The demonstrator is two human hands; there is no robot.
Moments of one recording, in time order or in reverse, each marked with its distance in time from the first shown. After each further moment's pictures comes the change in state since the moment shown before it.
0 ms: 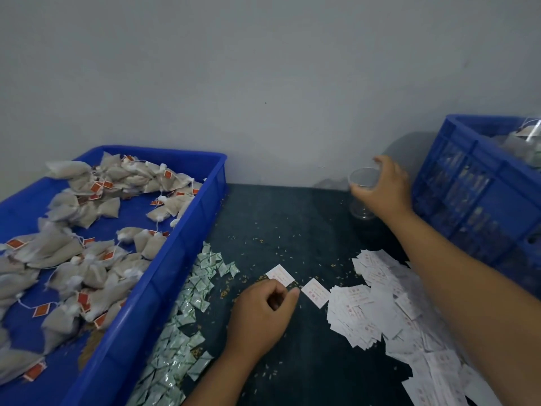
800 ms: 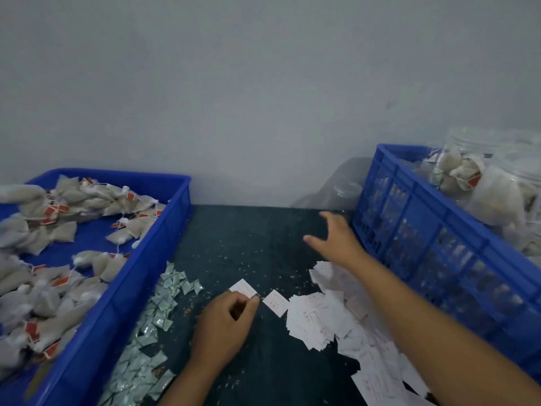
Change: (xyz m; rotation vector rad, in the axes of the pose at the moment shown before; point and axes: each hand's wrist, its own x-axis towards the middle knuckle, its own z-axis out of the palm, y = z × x) left_hand 0.002 0.005 -0.001 0.017 -0.020 -0.011; right_hand -0.082 -0.019 -0.045 -0.027 -0.434 0.122
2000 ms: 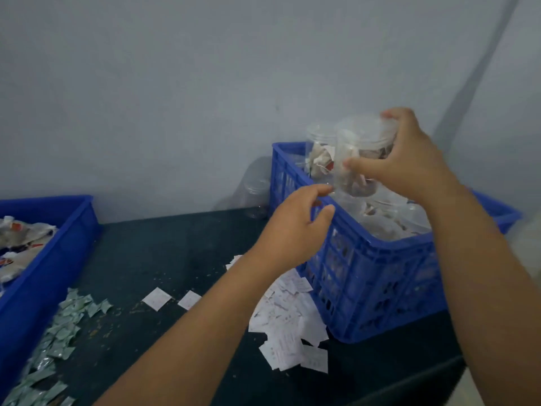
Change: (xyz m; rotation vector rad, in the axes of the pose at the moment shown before) left_hand 0.017 0.321 0.081 -0.230 -0.489 0.493; right_hand -0.164 0.020 -0.294 -0.010 0.583 -0.003
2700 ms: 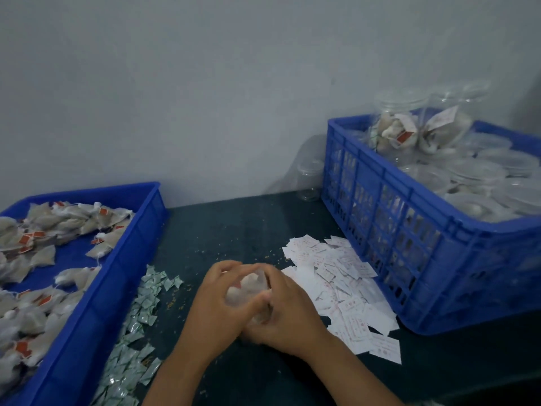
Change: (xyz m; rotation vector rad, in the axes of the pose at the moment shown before) left_hand -0.190 -0.123 -0.095 0.130 0.225 -0.378; right_hand -0.222 -0.061 0.279 0.371 -0.516 -0.174
